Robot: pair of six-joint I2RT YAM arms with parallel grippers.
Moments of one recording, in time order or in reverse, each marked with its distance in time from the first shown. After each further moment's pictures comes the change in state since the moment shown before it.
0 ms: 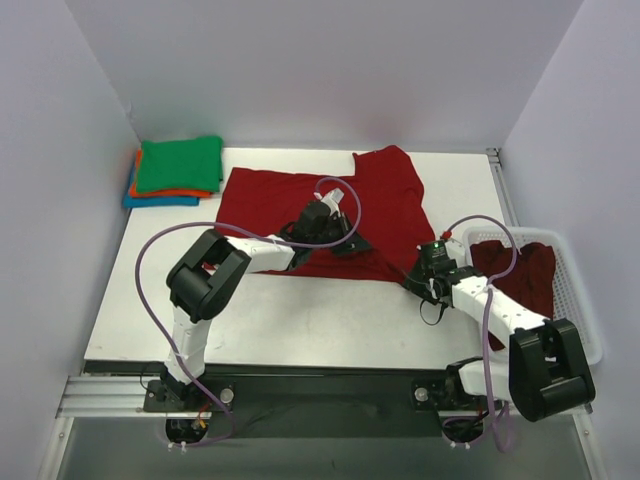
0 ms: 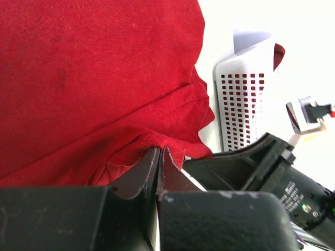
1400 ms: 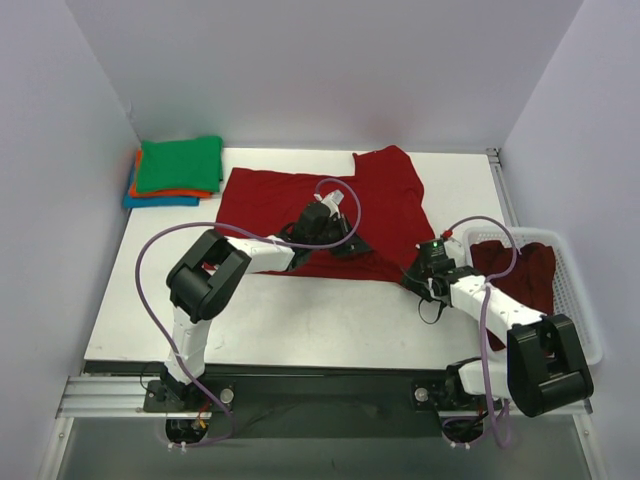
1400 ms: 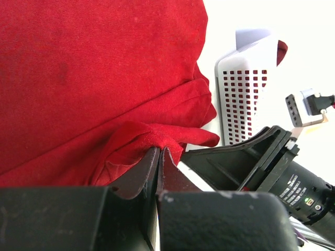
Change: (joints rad) left arm 0.000 0.000 -0.007 -0.005 0.008 0.000; right arm -0.007 0.035 0.002 0.062 -0.020 0.067
